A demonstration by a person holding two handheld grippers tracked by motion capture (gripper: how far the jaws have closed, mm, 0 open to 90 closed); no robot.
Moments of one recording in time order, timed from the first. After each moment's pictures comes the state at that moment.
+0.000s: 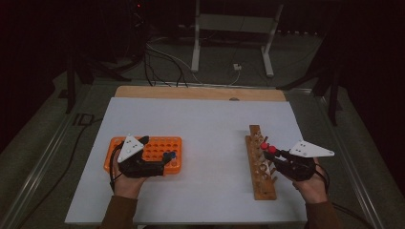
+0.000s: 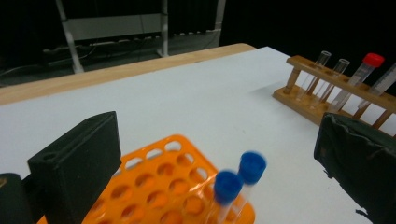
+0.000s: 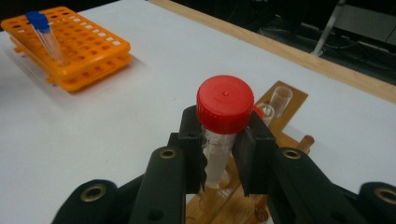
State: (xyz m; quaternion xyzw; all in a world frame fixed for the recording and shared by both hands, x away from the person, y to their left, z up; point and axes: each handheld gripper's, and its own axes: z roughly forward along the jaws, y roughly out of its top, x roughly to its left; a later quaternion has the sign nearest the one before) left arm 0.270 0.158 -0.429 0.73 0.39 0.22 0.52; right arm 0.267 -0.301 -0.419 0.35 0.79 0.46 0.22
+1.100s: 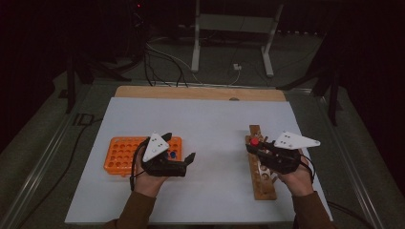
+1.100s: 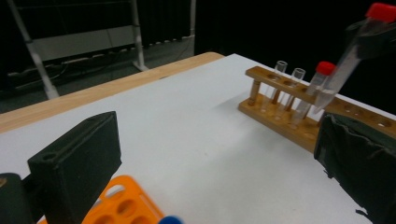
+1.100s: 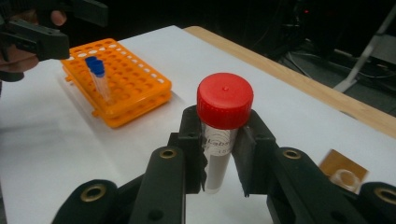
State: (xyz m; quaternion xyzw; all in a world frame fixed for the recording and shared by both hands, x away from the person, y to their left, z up) left arm 0.270 0.103 -0.418 0.75 0.33 0.21 0.54; right arm 0.276 -0.253 -0.390 0.29 0.80 0.49 0.19
